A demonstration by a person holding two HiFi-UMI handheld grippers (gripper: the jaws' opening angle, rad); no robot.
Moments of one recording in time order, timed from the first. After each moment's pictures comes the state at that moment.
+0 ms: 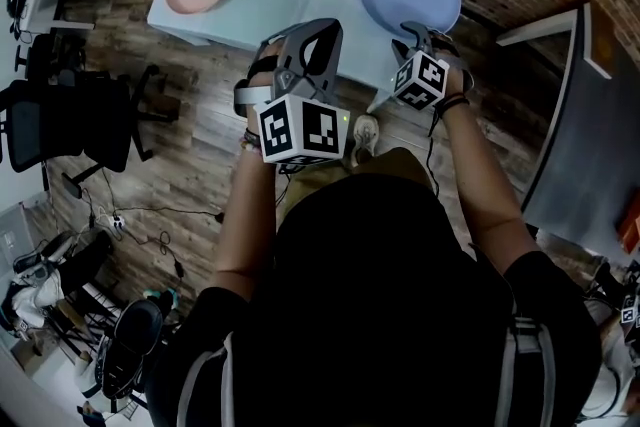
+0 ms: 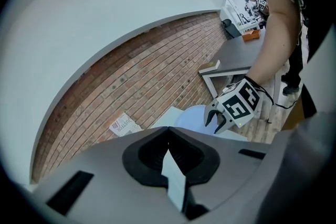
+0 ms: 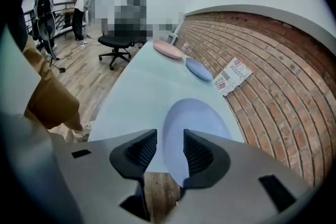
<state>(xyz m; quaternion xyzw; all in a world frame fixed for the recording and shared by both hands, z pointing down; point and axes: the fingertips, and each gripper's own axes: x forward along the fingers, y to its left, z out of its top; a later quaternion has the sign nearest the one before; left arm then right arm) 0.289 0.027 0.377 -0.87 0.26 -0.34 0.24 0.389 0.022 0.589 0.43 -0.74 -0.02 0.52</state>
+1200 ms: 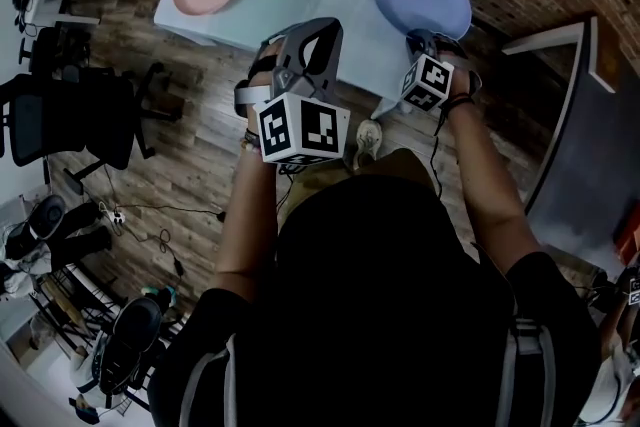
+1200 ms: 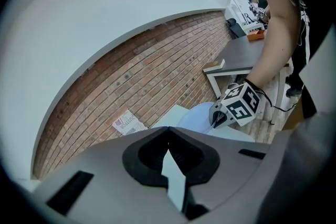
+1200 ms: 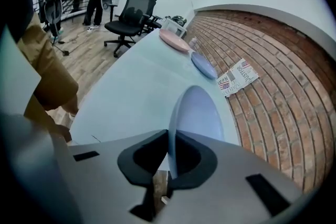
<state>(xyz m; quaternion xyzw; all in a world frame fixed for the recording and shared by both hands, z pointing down) 0.279 0.005 0.372 -0.87 0.27 -0.34 0.23 0.404 0.004 0.606 0.40 -0.71 -0.06 0.57</state>
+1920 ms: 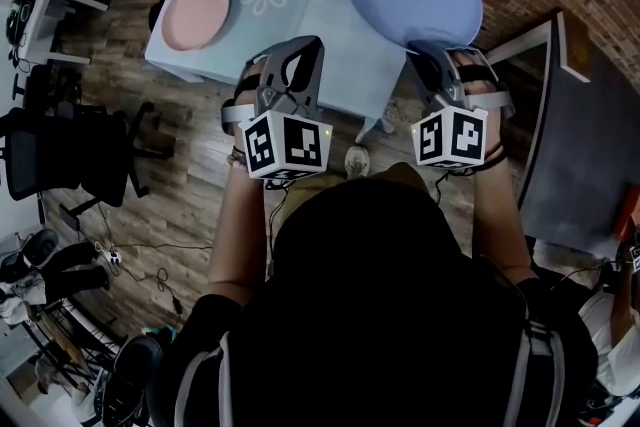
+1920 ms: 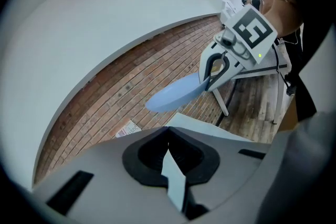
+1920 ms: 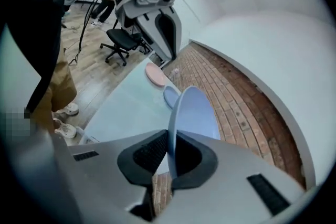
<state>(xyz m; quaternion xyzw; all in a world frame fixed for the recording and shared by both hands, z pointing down) 0.287 0.022 0.339 -0.87 0.26 -0.31 0.27 0.397 0.063 0.379 0.44 -0.70 -0.23 0.52</state>
